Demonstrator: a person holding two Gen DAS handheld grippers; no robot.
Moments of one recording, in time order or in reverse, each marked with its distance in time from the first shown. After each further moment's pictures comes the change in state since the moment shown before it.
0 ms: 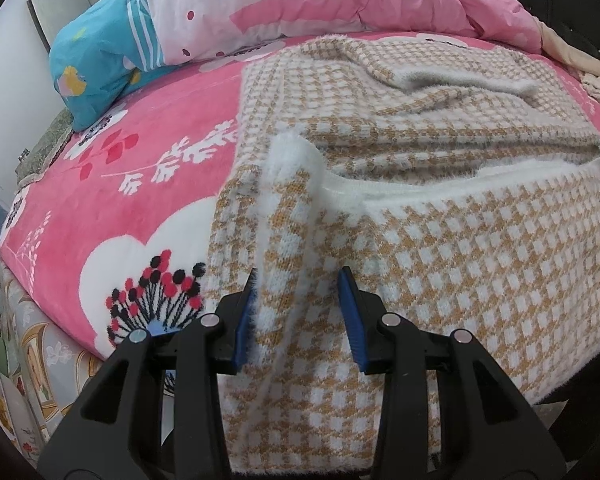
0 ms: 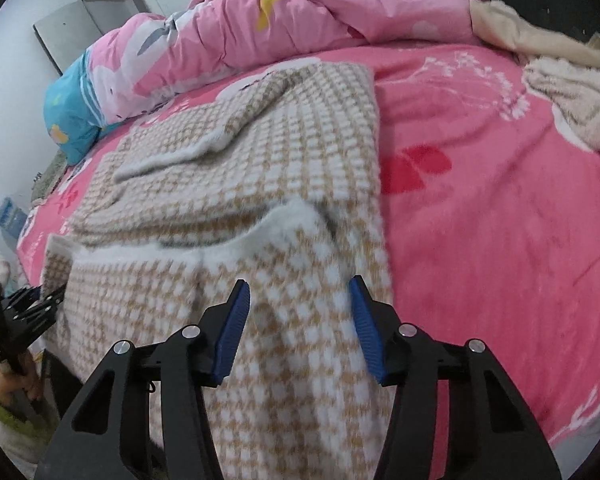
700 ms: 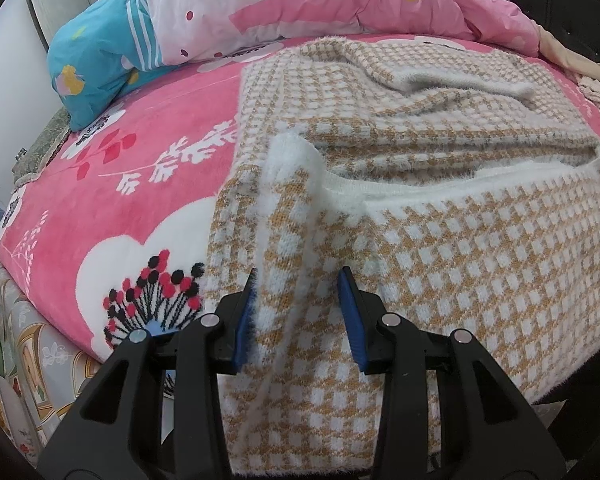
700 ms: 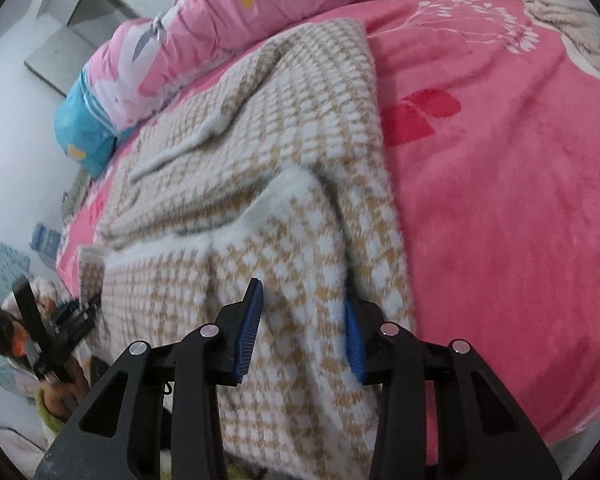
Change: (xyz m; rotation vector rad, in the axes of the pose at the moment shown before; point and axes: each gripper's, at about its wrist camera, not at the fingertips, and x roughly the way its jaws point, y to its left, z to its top) left arm 0.000 0.002 -0.001 -0.002 -0.003 -0.005; right arm 0.010 -0.017 -0.004 0.117 0.119 0.131
